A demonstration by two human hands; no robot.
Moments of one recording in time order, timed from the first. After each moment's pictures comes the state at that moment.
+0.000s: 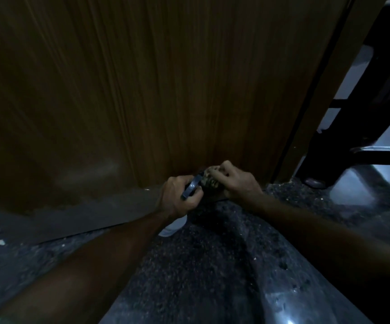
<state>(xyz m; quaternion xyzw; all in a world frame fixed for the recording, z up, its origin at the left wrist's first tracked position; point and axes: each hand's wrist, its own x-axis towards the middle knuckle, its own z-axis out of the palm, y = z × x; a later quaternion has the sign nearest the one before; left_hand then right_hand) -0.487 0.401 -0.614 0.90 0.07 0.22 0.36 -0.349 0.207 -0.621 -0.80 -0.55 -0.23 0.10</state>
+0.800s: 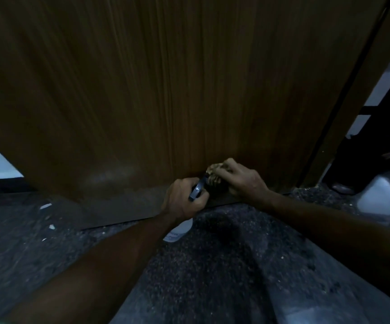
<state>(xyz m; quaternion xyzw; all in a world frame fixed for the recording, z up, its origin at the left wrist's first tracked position) -0.553 0.429 -0.582 0.92 0.11 0.21 0.31 -0.383 0.250 -0.594 -0.76 -0.59 -0.24 0.09</state>
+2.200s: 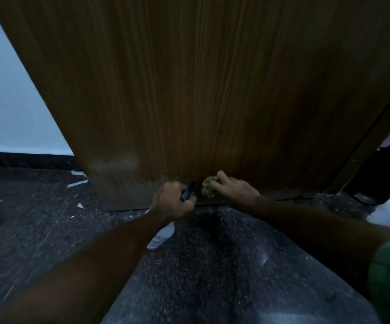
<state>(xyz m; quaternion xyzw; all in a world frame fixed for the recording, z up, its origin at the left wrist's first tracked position) -0.653 0.525 -0.595 0.92 0.22 0.11 0.30 -0.470 0.349 -0.606 -0.78 -0.62 -0.07 -0.03</state>
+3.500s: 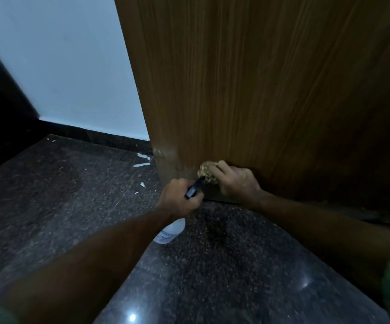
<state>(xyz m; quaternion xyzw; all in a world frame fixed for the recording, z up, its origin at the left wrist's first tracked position) -0.761 0.582 -0.580 0.89 0.30 0.18 0.29 -0.555 0.490 -0.611 -0.68 -0.67 -0.29 0.09</state>
